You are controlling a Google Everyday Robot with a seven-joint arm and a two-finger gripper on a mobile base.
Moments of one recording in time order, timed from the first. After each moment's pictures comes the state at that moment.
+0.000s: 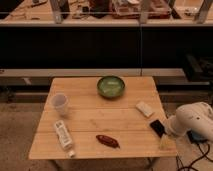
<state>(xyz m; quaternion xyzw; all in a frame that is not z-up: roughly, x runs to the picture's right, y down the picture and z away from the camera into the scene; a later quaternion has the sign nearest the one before) 0.312 0.241 0.753 -0.29 0.01 0.23 0.93</state>
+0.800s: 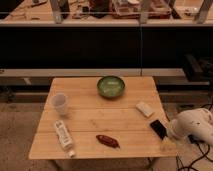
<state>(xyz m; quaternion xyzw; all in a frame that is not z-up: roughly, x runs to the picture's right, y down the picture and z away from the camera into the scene) 0.333 0.264 0.784 -0.28 0.00 0.25 0.93</state>
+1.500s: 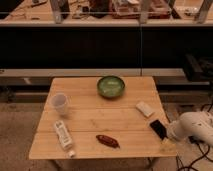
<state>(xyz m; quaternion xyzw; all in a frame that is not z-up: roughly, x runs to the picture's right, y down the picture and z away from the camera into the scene) 0.333 0.273 0.800 -0.29 -0.03 0.25 0.92</state>
